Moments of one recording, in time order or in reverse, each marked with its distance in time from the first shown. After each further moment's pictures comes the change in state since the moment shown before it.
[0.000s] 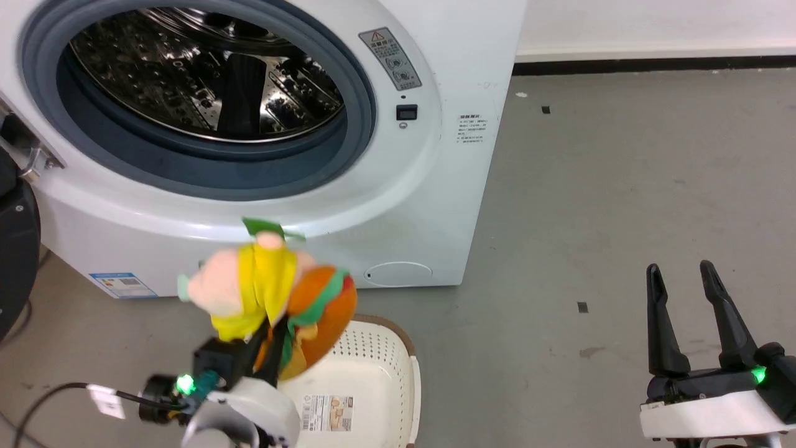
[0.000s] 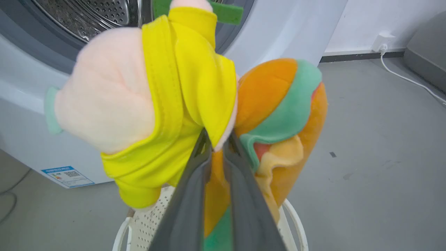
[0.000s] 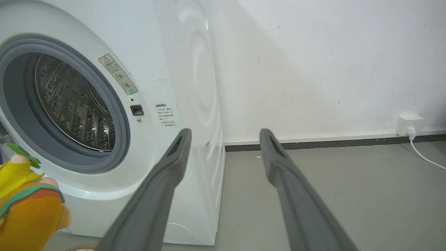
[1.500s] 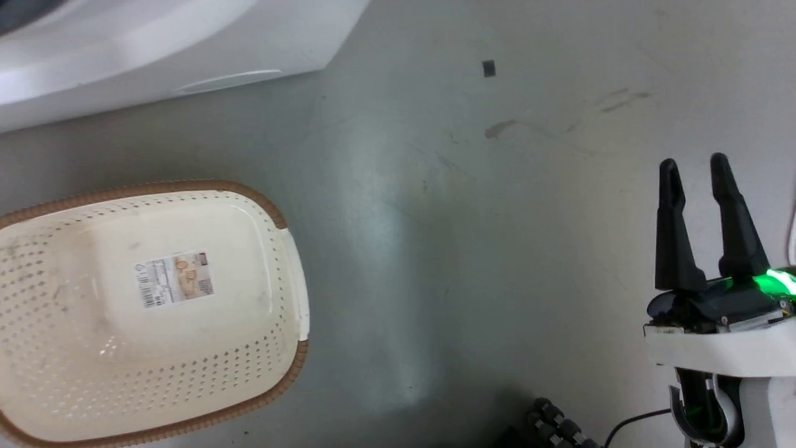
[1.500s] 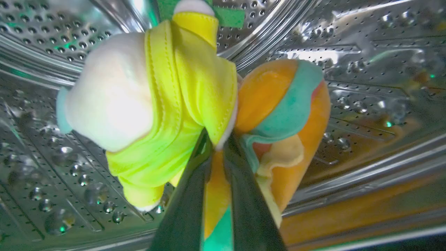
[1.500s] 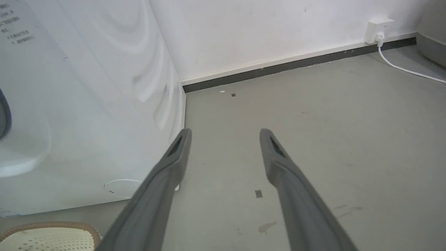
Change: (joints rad) left arm -1.188 0.503 0.040 0.098 0.056 -0.118 0.635; right arm -0.203 0.000 0.053 -0.073 0.198 0.000 0.000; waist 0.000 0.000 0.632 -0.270
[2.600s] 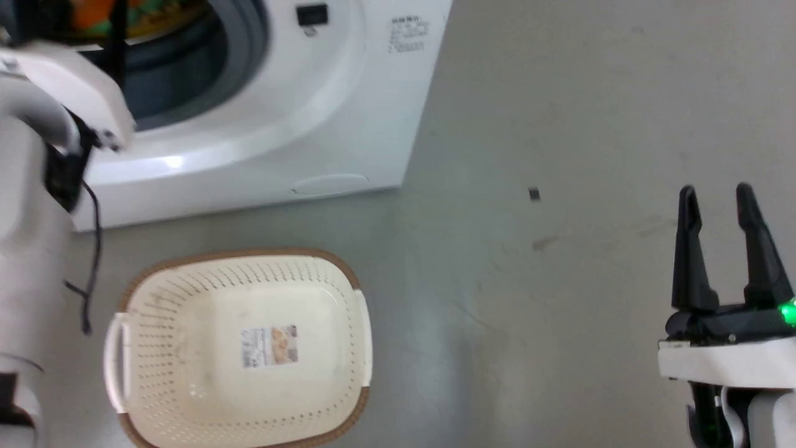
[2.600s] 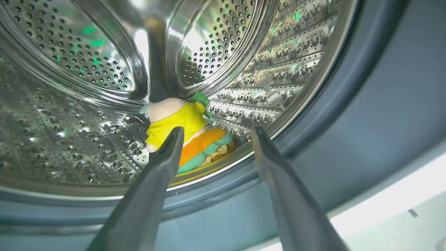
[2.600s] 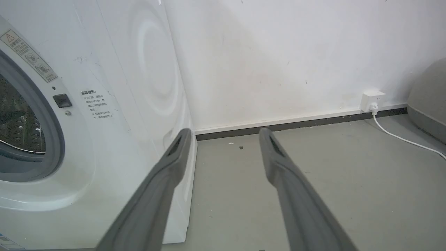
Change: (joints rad) left arm 0.285 -0.211 -0.140 0.299 -0.211 -0.009 -0.493; right arm 0.045 0.000 -0.068 0.014 -0.126 0.000 0.000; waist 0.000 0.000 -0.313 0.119
